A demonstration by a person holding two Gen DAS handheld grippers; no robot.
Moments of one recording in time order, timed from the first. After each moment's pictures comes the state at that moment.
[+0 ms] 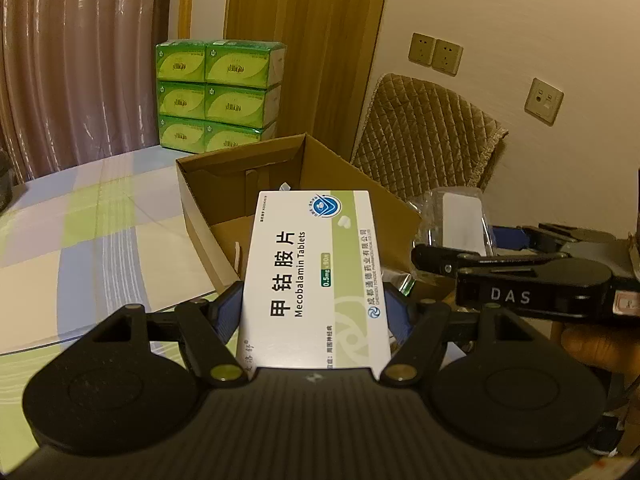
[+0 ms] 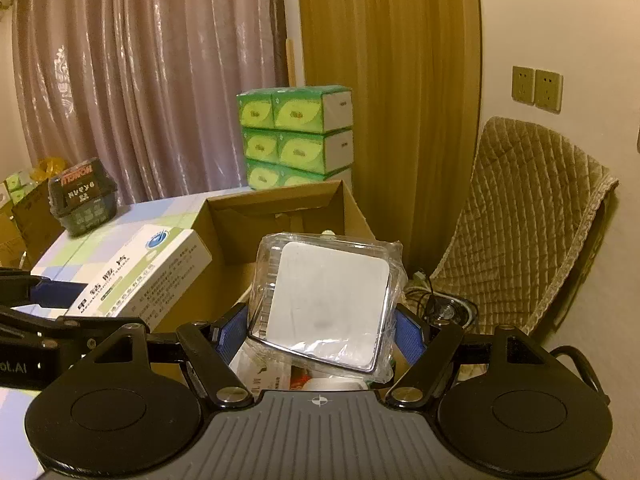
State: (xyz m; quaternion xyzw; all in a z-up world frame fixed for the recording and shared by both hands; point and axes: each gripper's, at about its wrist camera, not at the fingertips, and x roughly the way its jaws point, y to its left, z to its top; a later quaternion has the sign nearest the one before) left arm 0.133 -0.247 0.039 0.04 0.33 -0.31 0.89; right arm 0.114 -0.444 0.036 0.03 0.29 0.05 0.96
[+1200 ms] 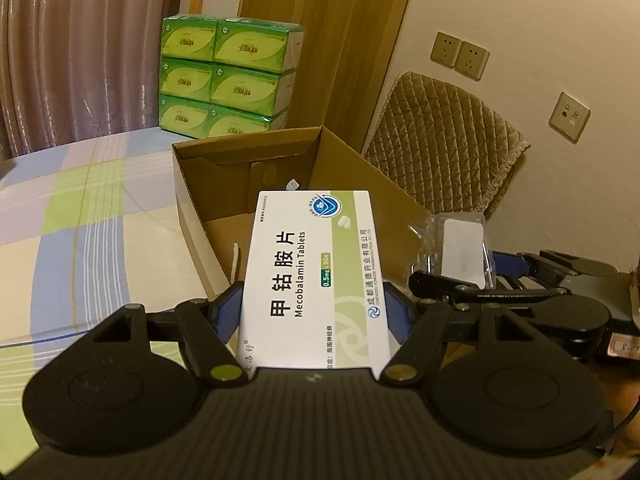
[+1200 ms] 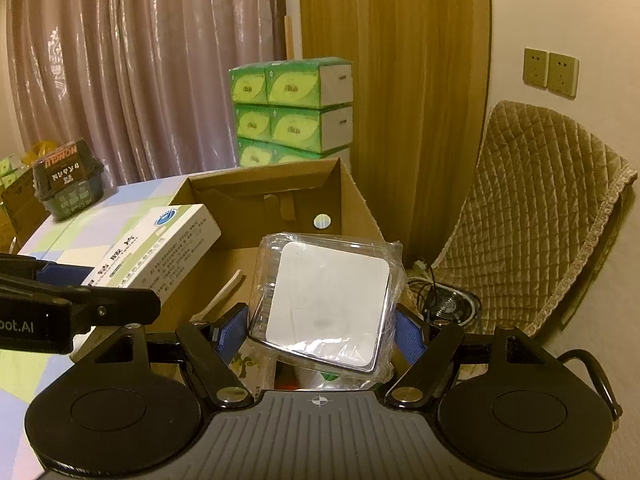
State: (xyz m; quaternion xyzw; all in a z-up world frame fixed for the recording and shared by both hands) left arm 0.185 -0.261 0.015 0.01 0.35 -0.29 0.89; right arm 0.155 -0.448 0.010 0.02 0.31 0.05 0.95
